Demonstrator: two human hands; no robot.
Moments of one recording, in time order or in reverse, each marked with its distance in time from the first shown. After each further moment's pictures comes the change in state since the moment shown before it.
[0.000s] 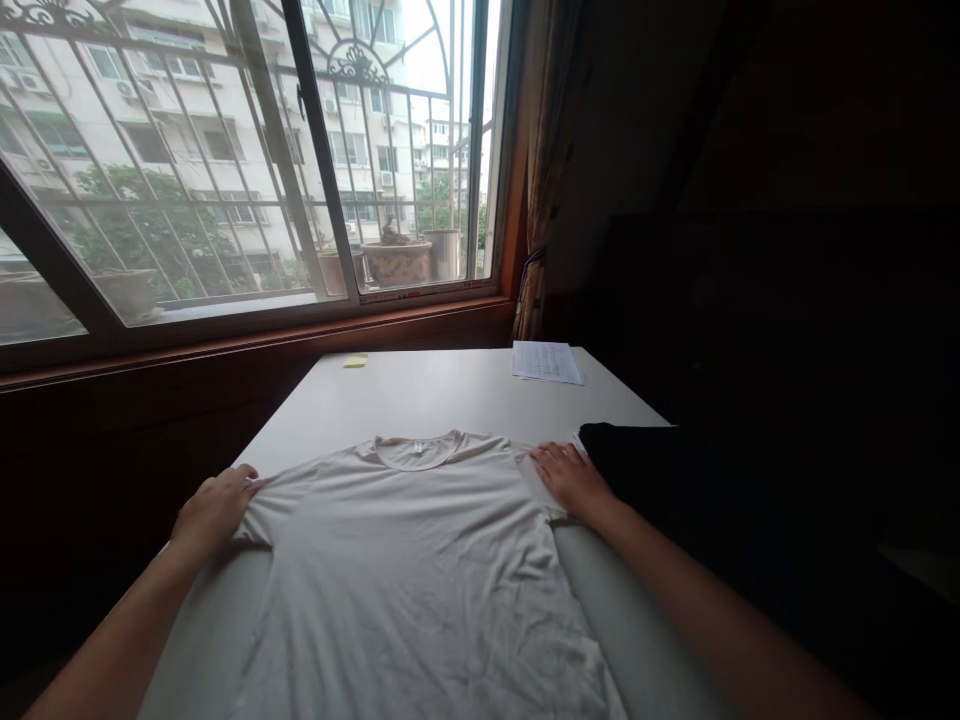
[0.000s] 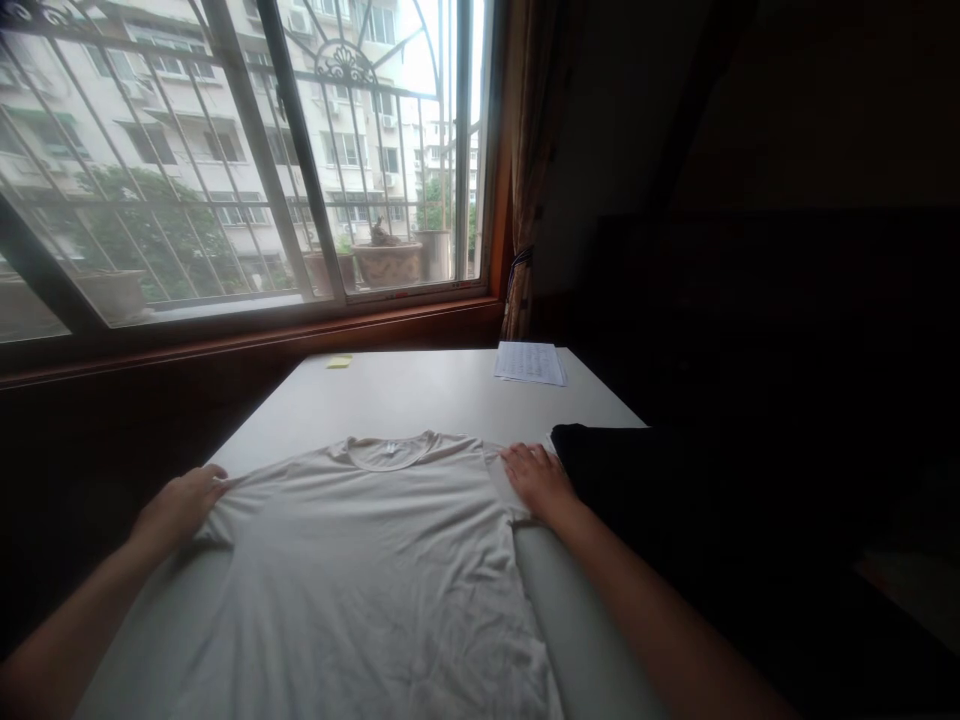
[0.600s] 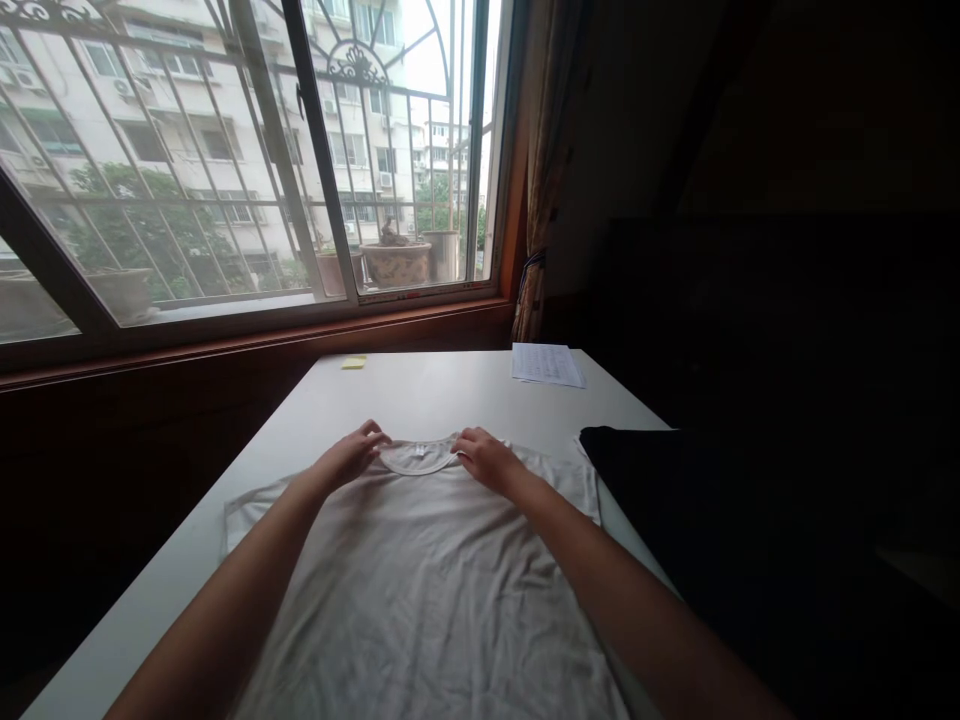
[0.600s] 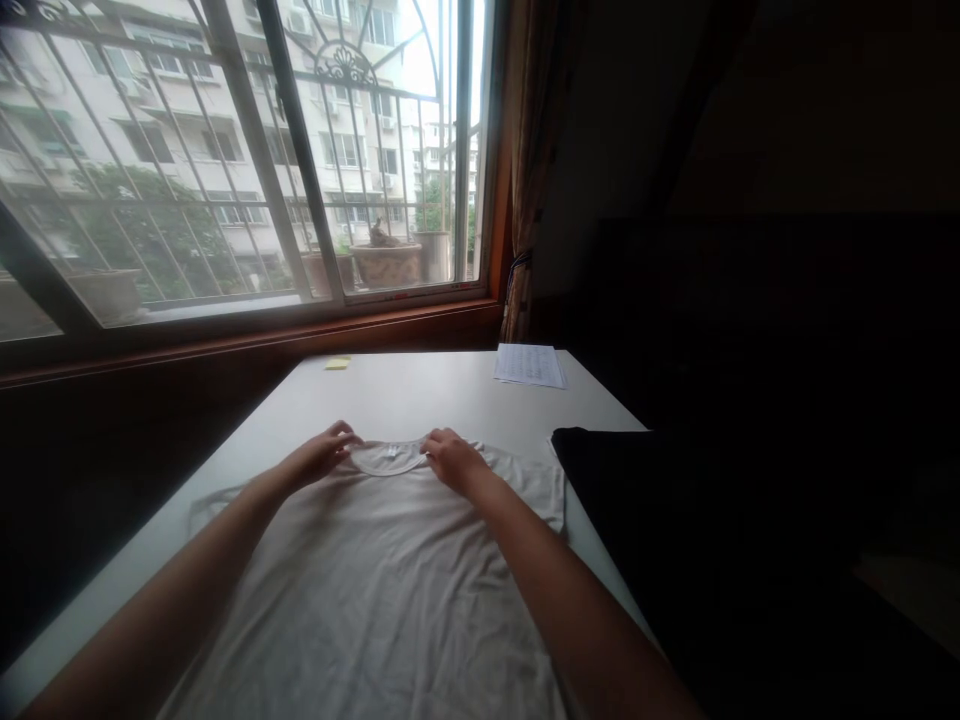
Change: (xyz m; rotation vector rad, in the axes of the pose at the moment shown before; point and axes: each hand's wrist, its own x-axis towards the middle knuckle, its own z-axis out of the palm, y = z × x) left_hand 0.067 0.191 -0.006 -0.213 -0.004 0.687; right_hand 0.089 -0.121 -0.031 0.303 -0.048 -0.363
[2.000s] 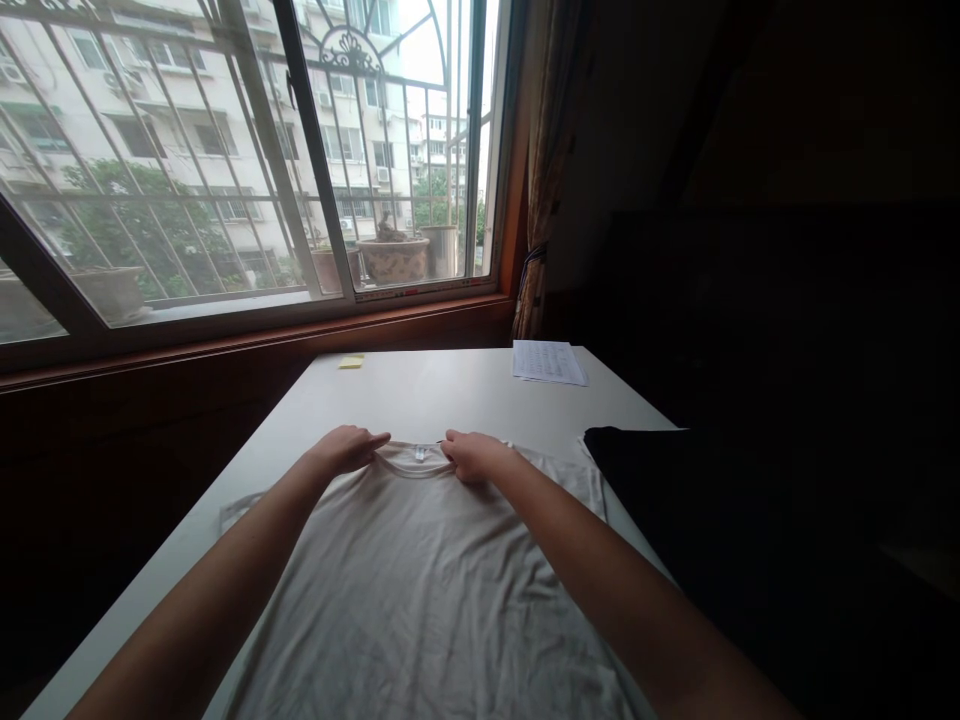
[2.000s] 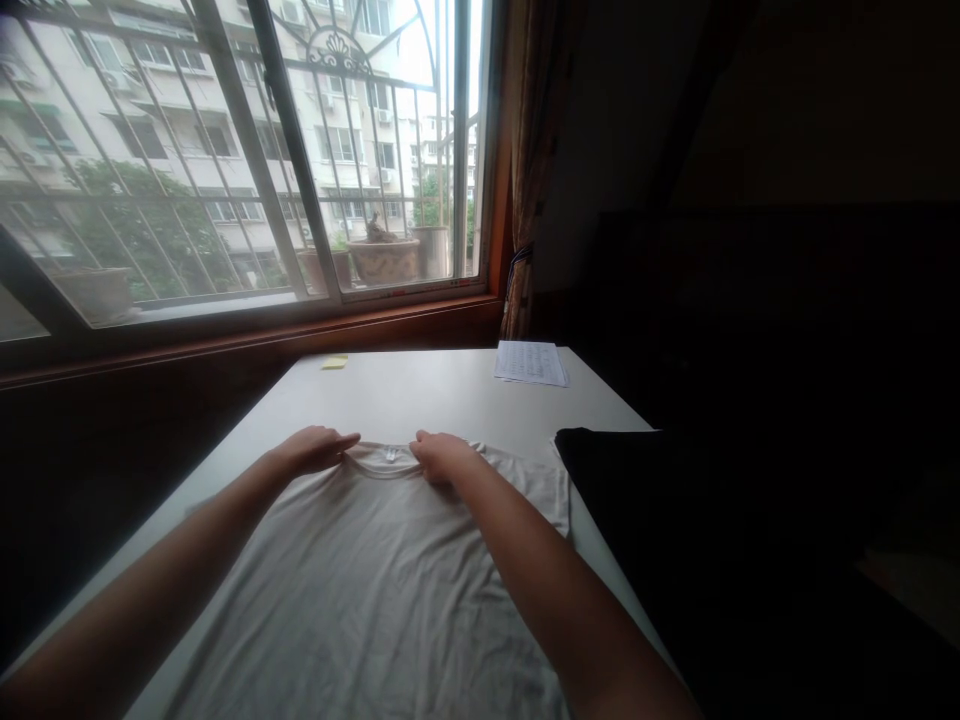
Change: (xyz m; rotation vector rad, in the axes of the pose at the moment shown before) left_hand 0.023 -0.001 -0.025 0.346 -0.259 -0.050; right_hand 0.039 -0.002 -0.005 -0.141 -0.371 0.008
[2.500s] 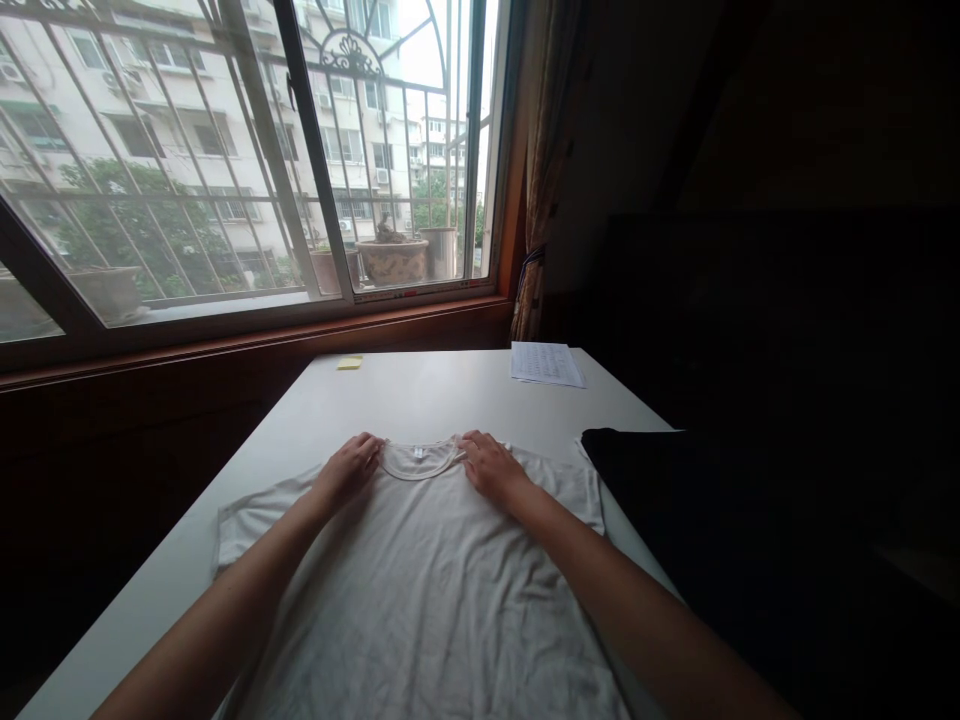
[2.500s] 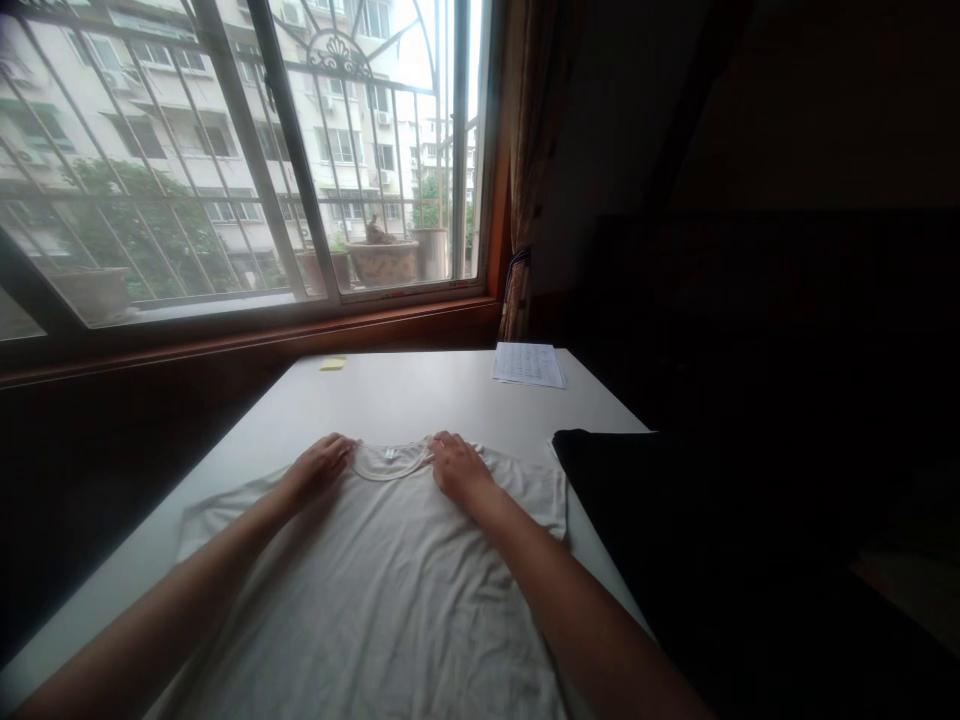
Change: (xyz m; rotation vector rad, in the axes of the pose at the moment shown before) left_hand -0.017 0.026 0.049 -0.212 0.321 -0.108; right_hand -0.040 0.000 0.039 0.095 0.362 0.201
